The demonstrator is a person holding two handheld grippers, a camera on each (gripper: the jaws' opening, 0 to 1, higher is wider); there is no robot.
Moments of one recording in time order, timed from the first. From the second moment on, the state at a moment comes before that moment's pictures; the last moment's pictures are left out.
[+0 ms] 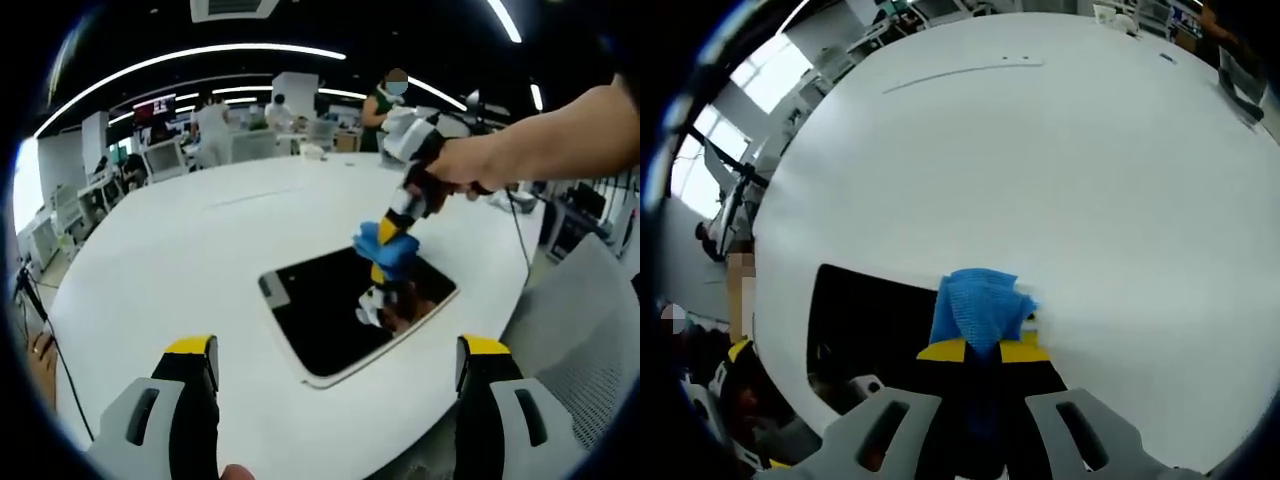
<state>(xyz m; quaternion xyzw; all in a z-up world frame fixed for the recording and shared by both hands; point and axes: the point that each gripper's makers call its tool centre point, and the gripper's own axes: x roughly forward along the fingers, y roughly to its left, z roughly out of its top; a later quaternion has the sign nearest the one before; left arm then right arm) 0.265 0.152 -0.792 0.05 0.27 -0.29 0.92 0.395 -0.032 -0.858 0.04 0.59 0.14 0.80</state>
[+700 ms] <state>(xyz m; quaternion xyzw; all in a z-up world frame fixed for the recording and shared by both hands) 0.265 0.150 -0.791 0.05 0.27 -0.30 0.92 0.398 0.017 -0.858 0.03 0.59 0.16 0.79</state>
